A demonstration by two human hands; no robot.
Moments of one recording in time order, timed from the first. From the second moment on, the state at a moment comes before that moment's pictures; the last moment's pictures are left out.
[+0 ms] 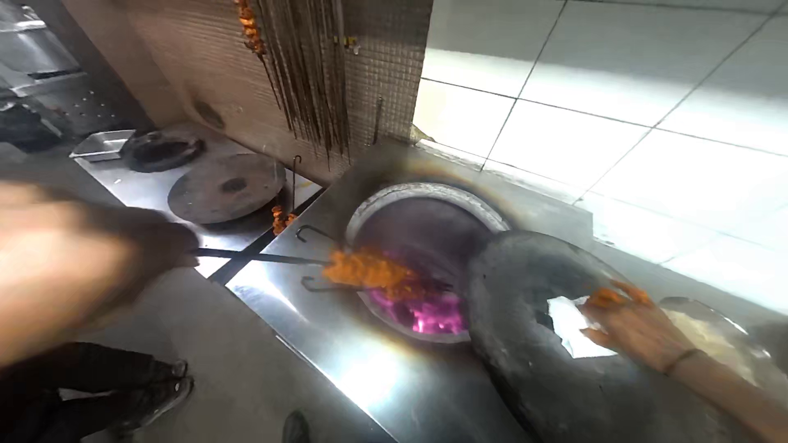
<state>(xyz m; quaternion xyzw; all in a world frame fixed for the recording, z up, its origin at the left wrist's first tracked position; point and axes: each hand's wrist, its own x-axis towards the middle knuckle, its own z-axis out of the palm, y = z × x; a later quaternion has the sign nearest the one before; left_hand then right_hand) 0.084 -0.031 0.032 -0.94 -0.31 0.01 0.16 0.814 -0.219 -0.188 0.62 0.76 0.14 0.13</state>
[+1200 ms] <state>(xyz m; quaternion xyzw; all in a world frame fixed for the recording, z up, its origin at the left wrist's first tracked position) 0.308 -0.064 -0.086 -0.86 -0.42 0.29 -0.04 0.807 -0.231 -0.186 0.63 0.76 0.13 0.10</state>
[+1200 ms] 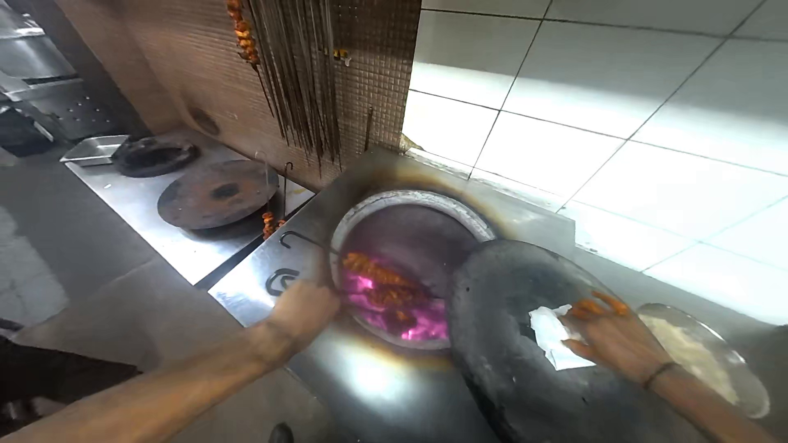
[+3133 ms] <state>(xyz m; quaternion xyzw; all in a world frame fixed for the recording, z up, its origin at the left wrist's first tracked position) 0.005 -0.231 -0.274 -0.83 -0.41 0.00 -0.38 0.534 -0.386 -0.046 0.88 0.38 0.04 -0.28</state>
